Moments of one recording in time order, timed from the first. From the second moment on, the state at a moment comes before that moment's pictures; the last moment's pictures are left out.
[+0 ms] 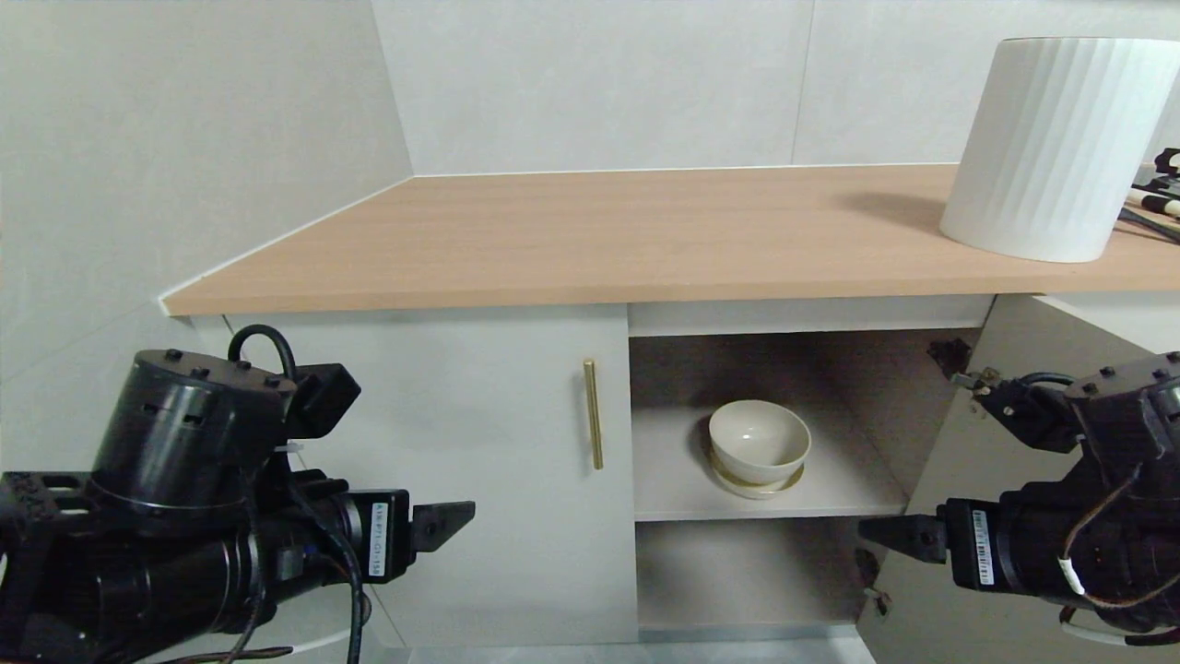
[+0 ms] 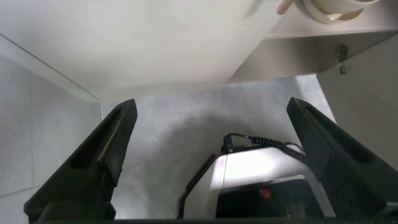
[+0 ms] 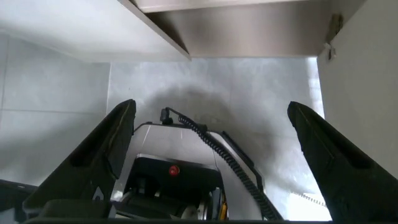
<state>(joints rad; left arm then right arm) -0.54 1.40 -0.70 0.01 0.22 -0.39 0.56 1.38 -0.68 0.04 -0.12 0.51</state>
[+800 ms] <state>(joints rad) -0.55 1.42 -0.69 0.01 0.22 -0.39 0.56 1.37 -0.65 0.04 -0.12 0.49</state>
